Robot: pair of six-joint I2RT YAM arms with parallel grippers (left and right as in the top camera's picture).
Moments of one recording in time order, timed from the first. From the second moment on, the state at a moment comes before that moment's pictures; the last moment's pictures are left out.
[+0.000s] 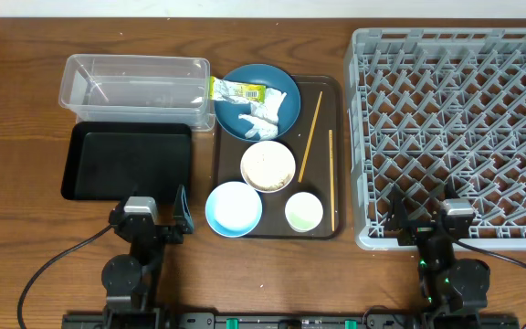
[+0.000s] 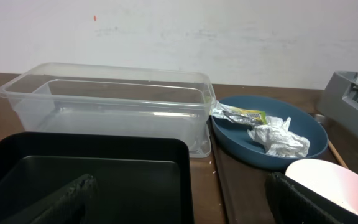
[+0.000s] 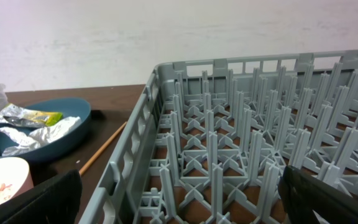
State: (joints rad) left arm 0.00 0.01 0.02 -0.11 0.07 -0.09; right arm 0.07 0.01 0.01 -0.07 -0.02 0.12
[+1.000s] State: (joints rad) left arm 0.00 0.01 0.02 -0.10 0.07 -0.09; right arm 0.07 0.01 0.01 -0.07 -0.02 0.12
